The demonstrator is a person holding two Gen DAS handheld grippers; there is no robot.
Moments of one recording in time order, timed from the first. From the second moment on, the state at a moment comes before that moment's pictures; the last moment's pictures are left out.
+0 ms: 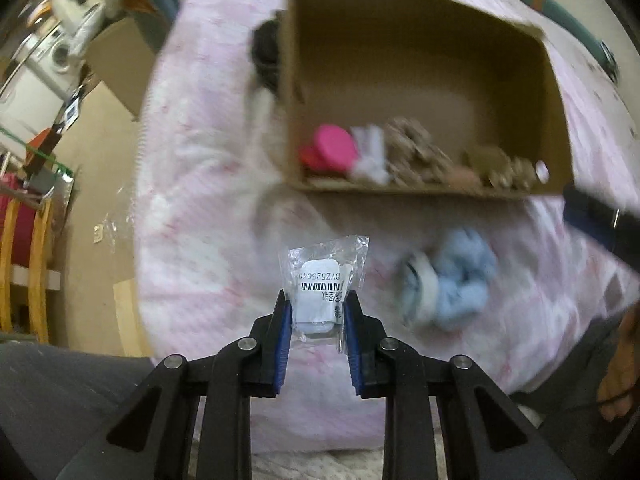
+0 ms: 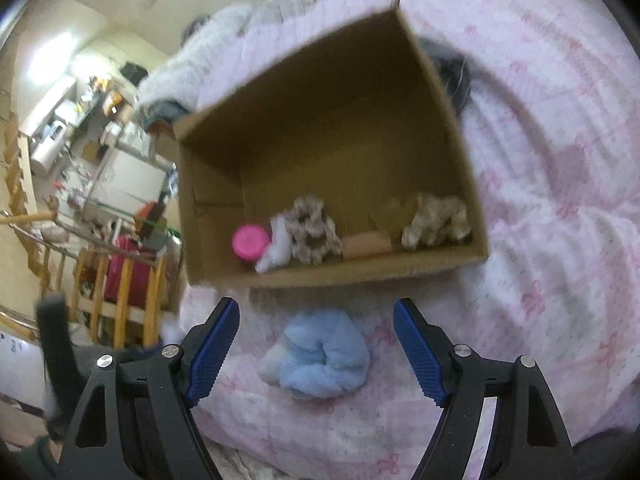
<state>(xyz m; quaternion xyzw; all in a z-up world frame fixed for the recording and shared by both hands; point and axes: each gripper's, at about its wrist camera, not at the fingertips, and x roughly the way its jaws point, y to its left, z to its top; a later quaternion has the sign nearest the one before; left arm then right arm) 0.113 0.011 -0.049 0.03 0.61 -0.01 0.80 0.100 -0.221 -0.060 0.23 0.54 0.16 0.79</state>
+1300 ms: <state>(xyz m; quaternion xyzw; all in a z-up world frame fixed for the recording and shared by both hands) 0.117 0.048 -0.088 -0.07 0.62 0.01 0.78 0.108 -0.129 -0.140 0.10 0.65 0.15 0.74</state>
